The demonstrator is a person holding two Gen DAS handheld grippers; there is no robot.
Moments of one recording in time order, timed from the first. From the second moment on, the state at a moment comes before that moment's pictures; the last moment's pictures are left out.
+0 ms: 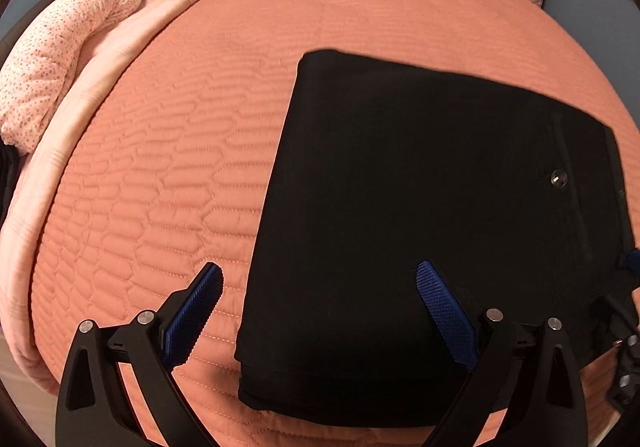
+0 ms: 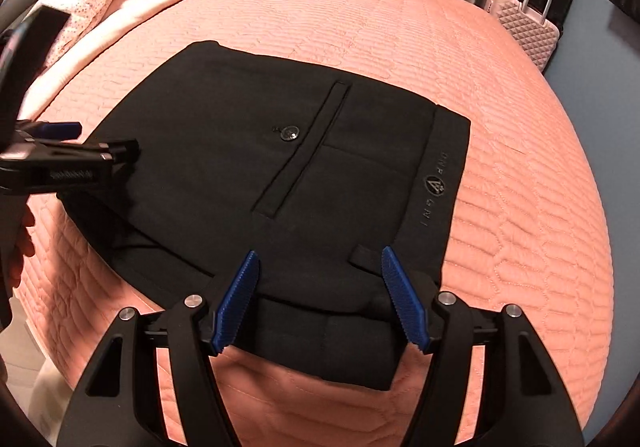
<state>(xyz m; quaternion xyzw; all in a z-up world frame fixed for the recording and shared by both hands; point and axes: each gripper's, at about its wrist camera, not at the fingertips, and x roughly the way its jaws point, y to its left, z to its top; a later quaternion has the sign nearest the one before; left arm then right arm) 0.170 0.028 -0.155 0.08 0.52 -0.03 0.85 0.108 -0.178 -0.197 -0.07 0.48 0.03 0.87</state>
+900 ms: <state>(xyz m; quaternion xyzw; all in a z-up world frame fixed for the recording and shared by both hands) 0.139 0.110 -0.115 -0.04 0.51 -0.06 0.86 0.079 -0.252 -0.187 0.09 0.50 -0.01 0.86</state>
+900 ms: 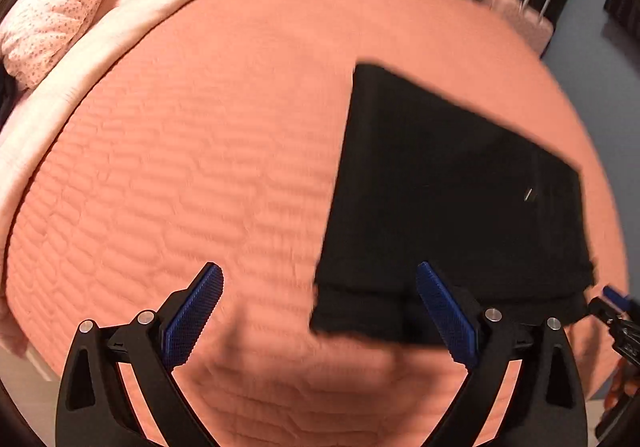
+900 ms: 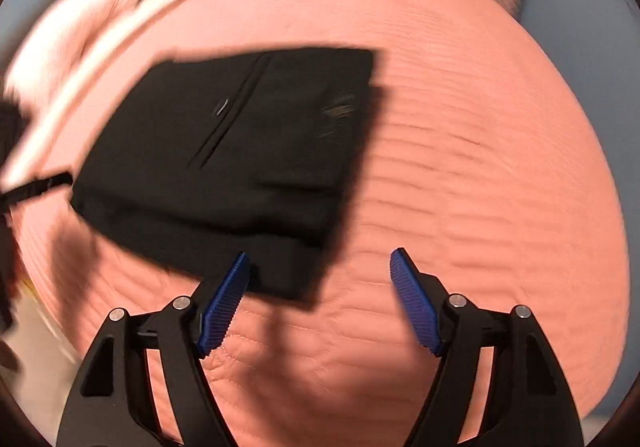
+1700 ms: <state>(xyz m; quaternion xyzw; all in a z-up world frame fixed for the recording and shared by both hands) 0.251 0.066 -0.196 -0.13 0.56 -0.28 0.77 0.181 -0.241 -0.237 0.19 0.50 0.12 0.84</state>
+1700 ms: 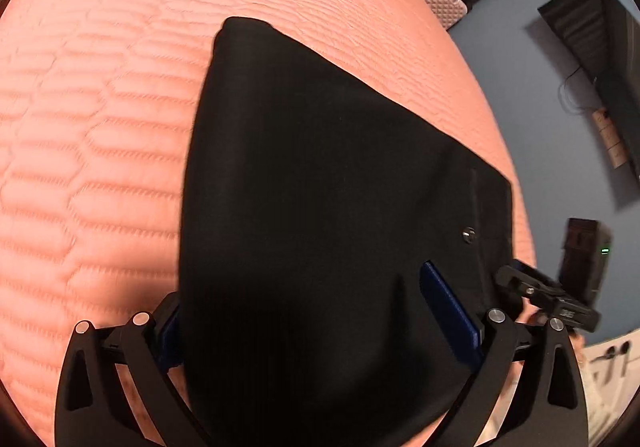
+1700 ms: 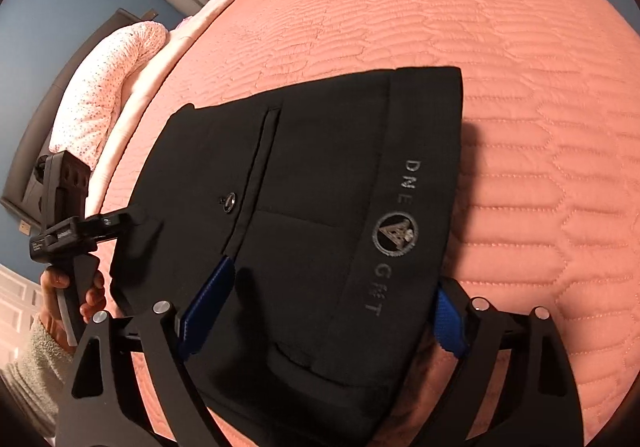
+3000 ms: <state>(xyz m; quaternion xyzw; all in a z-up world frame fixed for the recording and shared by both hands) 0.474 0.008 -0.185 -0.08 0.49 -0.15 0.85 0.427 -0.353 -0.243 0.17 0.43 0.05 0.88</state>
